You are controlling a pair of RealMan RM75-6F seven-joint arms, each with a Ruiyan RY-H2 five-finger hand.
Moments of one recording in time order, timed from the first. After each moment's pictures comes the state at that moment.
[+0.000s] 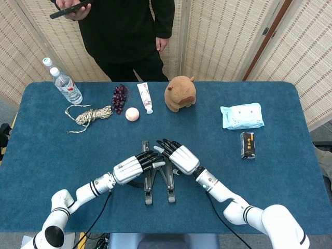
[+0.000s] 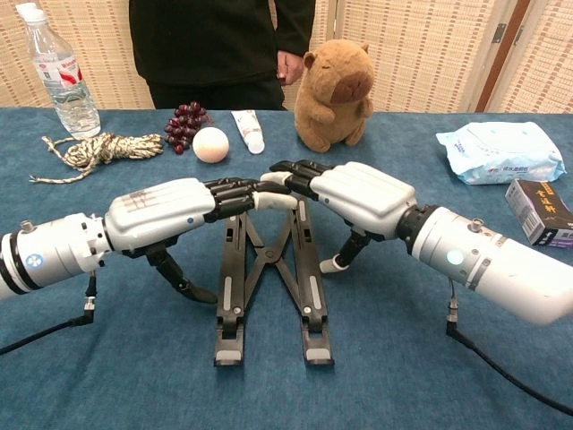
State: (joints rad) left arm -0.76 -2.12 0.26 -0.09 1.82 1.51 -0.84; right arm 0.79 -1.96 0.03 -0.75 -1.65 1.13 0.14
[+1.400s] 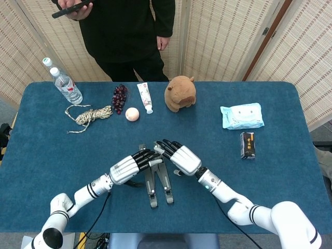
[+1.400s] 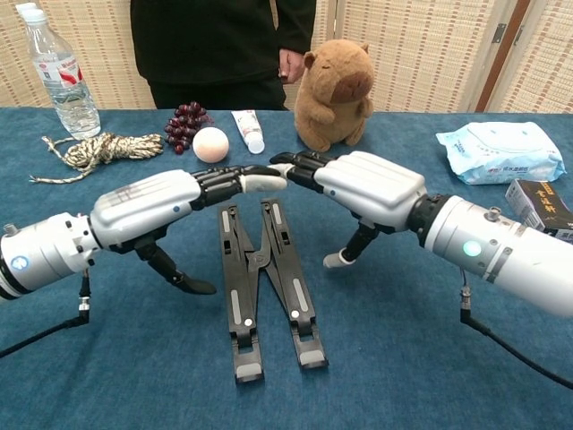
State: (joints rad) left arm -0.73 -2.12 0.23 -0.10 1.78 1.57 -0.86; right arm 0.79 -1.84 0.02 -0.93 -1.64 1.13 0.05
